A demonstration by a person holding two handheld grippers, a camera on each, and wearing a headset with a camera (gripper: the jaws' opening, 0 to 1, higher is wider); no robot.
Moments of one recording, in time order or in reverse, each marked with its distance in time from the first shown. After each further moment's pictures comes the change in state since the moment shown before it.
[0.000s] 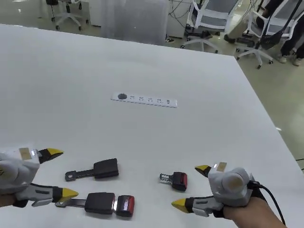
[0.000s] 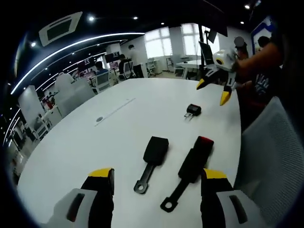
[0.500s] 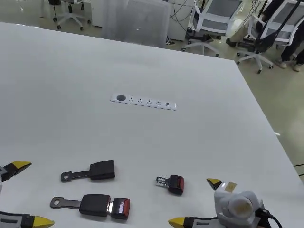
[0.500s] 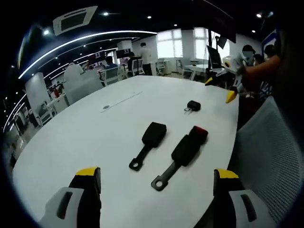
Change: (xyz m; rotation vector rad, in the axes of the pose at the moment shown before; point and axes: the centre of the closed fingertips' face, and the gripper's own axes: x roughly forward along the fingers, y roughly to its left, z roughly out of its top) left arm -0.028 -0.011 -0.040 -0.096 -0.003 0.030; right arm -0.021 0.009 -0.011 0.077 -0.025 -0.107
